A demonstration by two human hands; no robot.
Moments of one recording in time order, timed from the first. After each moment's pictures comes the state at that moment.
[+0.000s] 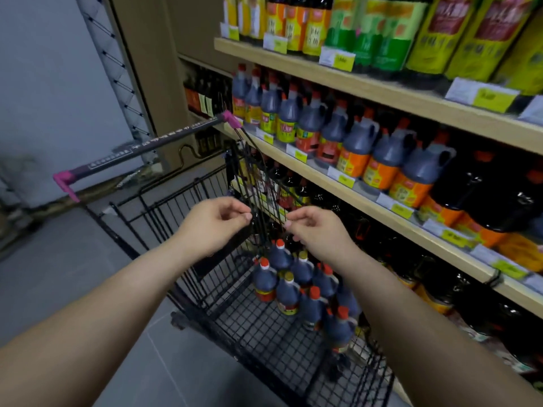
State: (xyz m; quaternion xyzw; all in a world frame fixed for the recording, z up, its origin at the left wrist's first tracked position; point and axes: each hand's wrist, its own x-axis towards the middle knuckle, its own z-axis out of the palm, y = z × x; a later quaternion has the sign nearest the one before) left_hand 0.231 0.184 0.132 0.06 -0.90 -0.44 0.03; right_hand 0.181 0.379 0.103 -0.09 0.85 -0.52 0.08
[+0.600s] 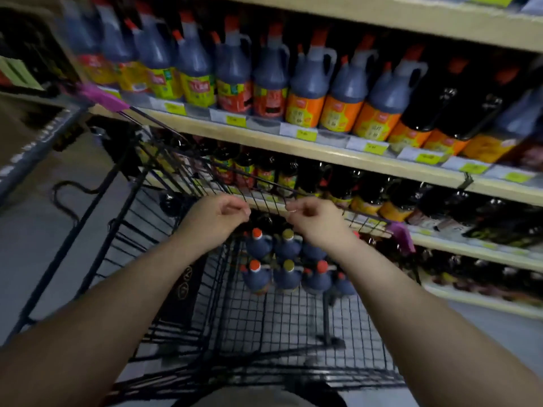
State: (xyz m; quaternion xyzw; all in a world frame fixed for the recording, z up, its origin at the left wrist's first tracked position) left_hand 0.025 0.138 0.040 -0.13 -0.86 -0.45 -0.19; right_hand 0.090 0.328 0.034 0.21 0.84 -0.49 0.01
